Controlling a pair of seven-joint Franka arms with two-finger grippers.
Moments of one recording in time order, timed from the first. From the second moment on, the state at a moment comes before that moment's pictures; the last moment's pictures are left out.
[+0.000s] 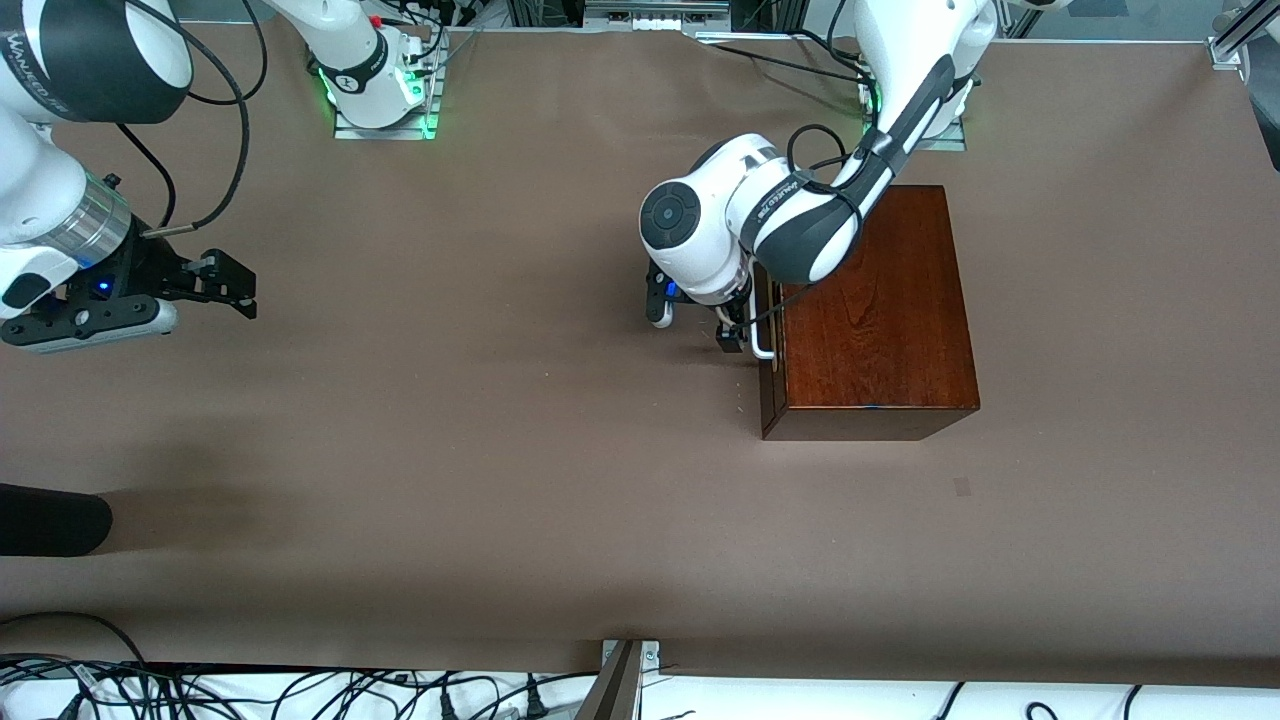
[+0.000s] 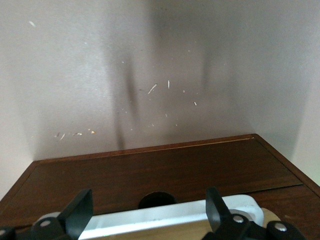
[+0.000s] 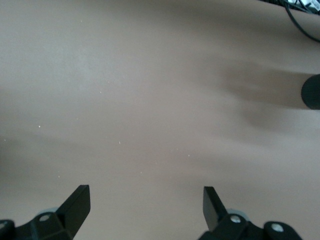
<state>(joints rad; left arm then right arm) -0.45 0.59 -0.33 -1.52 0.36 1.77 0.73 0.15 0.11 -0.06 -1.65 -0.01 1.82 -0.12</state>
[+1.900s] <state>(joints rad) 0.01 -0.04 -0.06 -1.72 -0.05 1.68 -0.13 0.15 0.11 -0.05 -1.65 -0.01 1.78 -0.11</state>
